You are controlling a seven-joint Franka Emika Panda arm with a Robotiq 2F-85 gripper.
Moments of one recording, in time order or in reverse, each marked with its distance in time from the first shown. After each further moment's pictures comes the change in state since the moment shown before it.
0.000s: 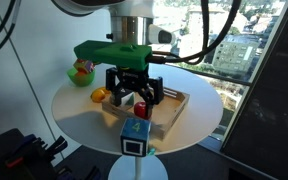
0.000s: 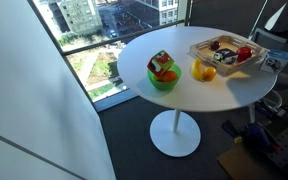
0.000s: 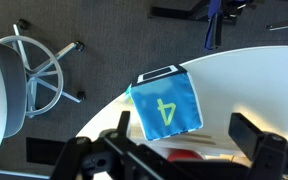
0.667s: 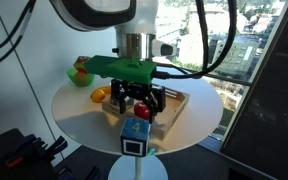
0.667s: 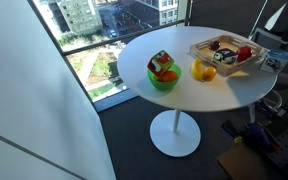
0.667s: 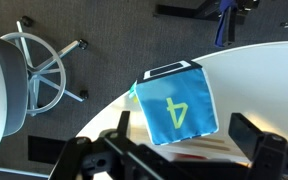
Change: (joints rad) arm 0.000 0.082 0.002 0.000 -0.004 0.093 -0.002
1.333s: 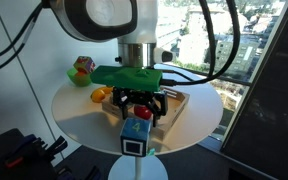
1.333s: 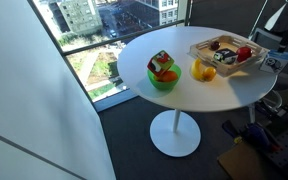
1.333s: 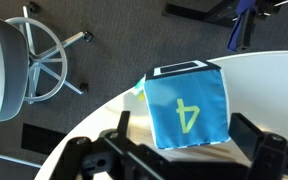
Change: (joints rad) arm -0.002 0.048 0.000 -0.007 -0.020 0.074 -0.079
